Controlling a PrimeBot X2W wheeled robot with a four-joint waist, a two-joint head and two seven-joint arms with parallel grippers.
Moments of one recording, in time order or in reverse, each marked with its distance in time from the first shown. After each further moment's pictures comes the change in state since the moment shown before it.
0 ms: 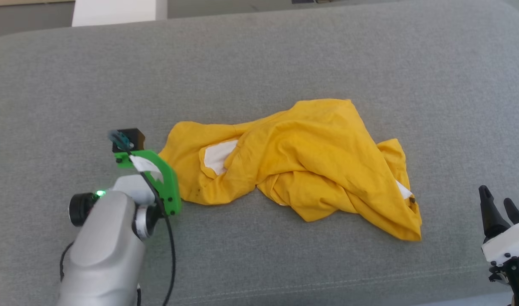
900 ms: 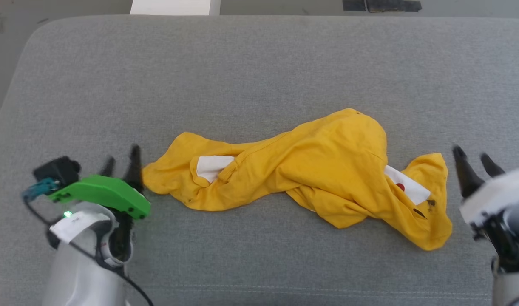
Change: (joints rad) left arm 0.210 -0.056 0.264 -0.257 -0.244 -0.072 -0.428; right arm -0.124 -0.001 0.095 -0.047 -0.095 0.000 0.109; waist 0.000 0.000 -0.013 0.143
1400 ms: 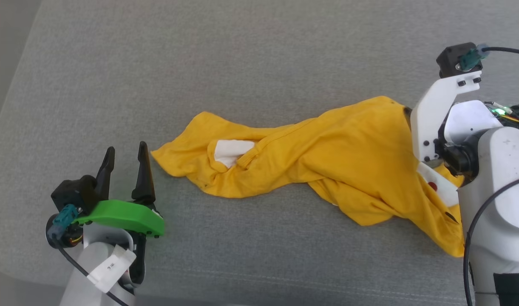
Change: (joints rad) left arm 0.080 0.029 -0.103 -0.066 0.220 -0.050 -0.353; right arm -0.415 -0.035 0.266 0.210 -0.370 0.000 0.435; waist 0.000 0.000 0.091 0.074
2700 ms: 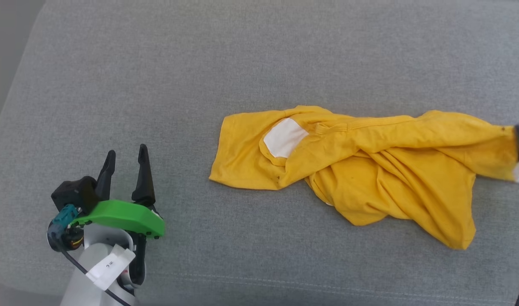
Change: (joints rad) left arm -0.006 0.000 -0.002 0.023 -0.025 0.001 0.007; right arm 0.143 0.034 -0.530 -0.064 0.037 0.000 -0.230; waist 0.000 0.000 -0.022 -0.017
